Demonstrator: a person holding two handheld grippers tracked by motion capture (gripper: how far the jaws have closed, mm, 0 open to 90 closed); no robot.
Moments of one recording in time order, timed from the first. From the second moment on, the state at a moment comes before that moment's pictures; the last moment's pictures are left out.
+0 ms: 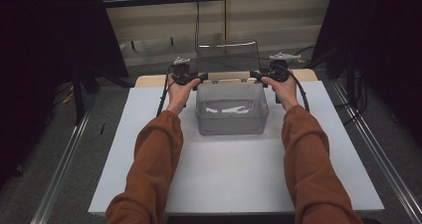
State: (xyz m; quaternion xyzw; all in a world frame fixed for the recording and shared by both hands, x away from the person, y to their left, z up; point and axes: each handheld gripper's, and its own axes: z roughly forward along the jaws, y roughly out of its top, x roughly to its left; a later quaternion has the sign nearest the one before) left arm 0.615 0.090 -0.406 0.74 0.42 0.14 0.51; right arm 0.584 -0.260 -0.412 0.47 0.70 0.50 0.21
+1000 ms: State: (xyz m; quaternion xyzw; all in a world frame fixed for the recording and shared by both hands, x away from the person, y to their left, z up) left arm 0.618 0.092 -0.413 0.73 0.44 0.12 0.50; right arm 0.587 -0.262 -0.415 0.49 0.69 0.48 0.21
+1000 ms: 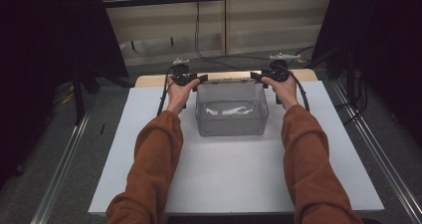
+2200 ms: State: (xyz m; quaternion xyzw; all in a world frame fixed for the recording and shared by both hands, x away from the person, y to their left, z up) left arm 0.589 0.100 -0.398 0.72 0.41 0.20 0.52; right arm 0.557 -0.264 -0.401 0.48 0.66 0.51 0.28
